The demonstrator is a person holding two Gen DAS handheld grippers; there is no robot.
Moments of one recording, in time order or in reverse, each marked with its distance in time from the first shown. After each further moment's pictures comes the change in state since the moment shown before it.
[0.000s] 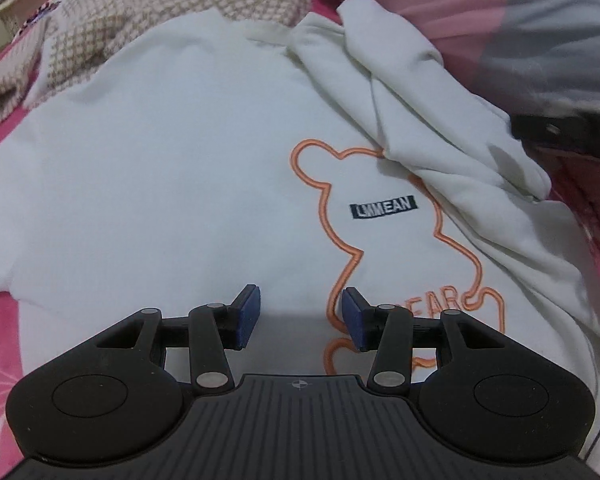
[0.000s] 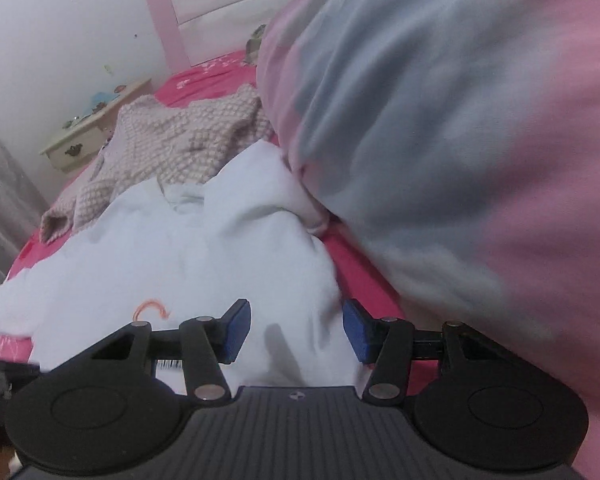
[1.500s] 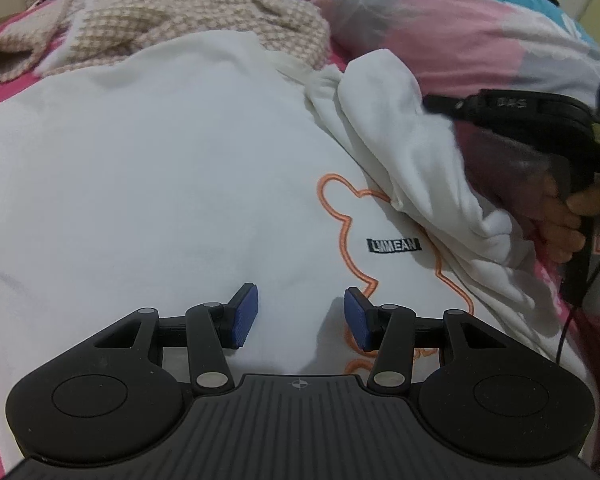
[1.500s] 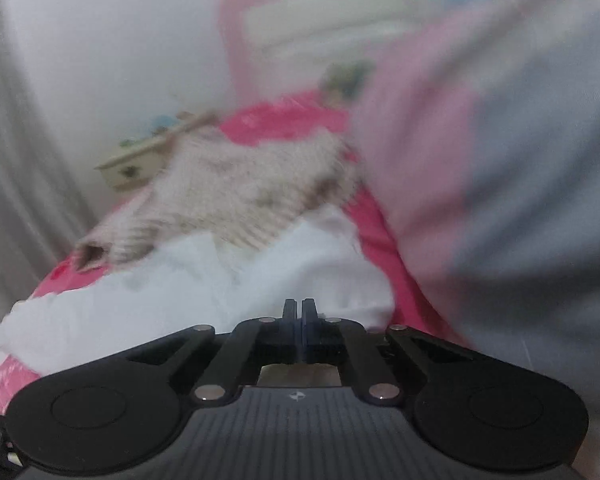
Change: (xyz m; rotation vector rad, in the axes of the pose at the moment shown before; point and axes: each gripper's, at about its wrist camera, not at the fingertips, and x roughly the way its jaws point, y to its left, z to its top) left arm -0.008 0.048 -0.023 -0.153 -0.176 -0.158; right arm 0.031 0.048 0.028 -0.200 -0.189 0.241
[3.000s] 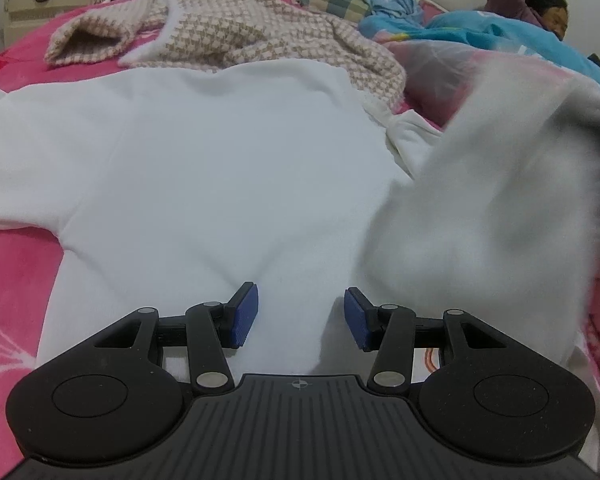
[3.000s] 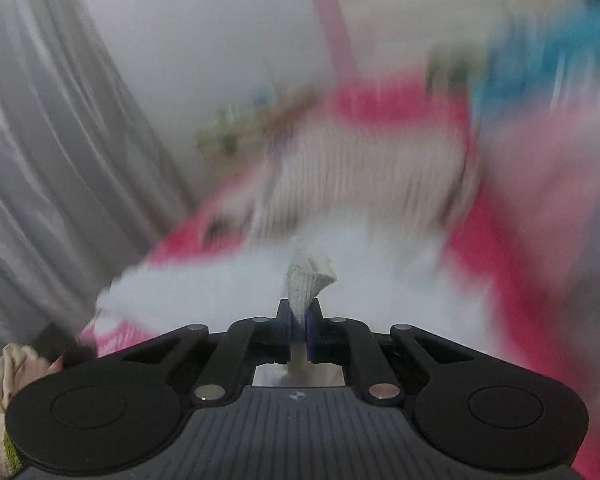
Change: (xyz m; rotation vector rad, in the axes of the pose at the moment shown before) left arm -0.006 0.039 -0.015 -0.115 -0.127 0.090; right arm -0.099 0.073 0.054 -0.064 0.009 0.120
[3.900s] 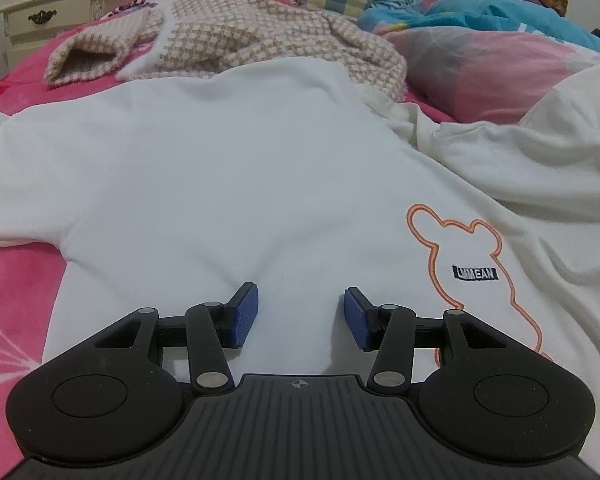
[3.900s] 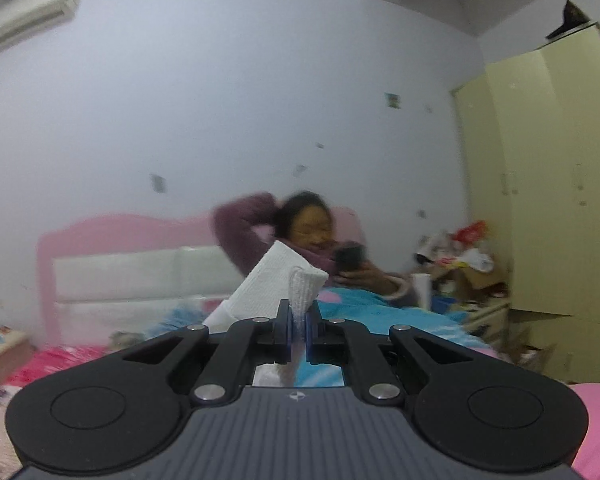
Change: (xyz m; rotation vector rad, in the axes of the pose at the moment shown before) left arm 0.004 -0.014 -0.002 0.065 0.001 0.069; right arm -0.286 -0.174 0.091 0.104 -0.556 -0.861
